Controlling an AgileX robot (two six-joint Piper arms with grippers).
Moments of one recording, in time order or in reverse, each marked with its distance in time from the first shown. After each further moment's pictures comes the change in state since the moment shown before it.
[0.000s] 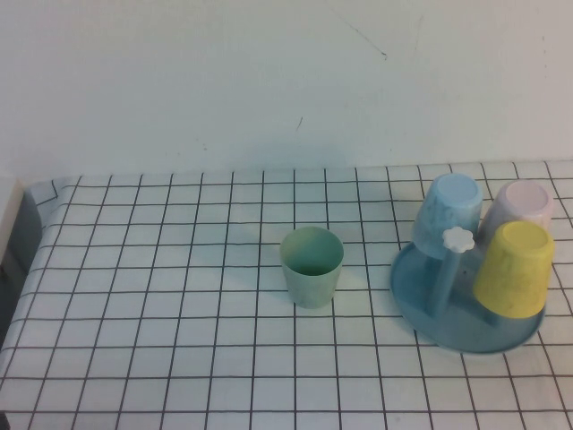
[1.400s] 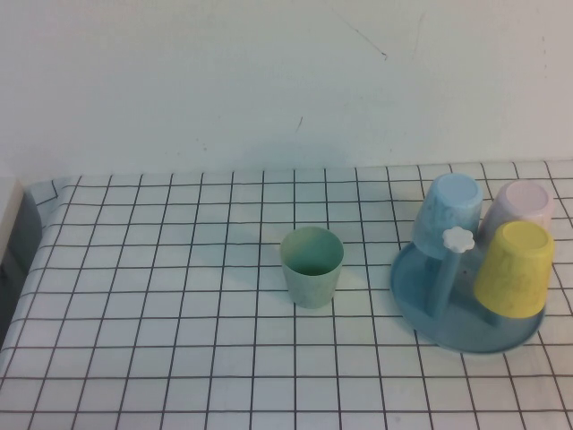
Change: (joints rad) right arm 0.000 0.000 0.000 0.005 0.004 0.000; left arm 0.028 -0.004 0.000 0.252 0.027 -0.423
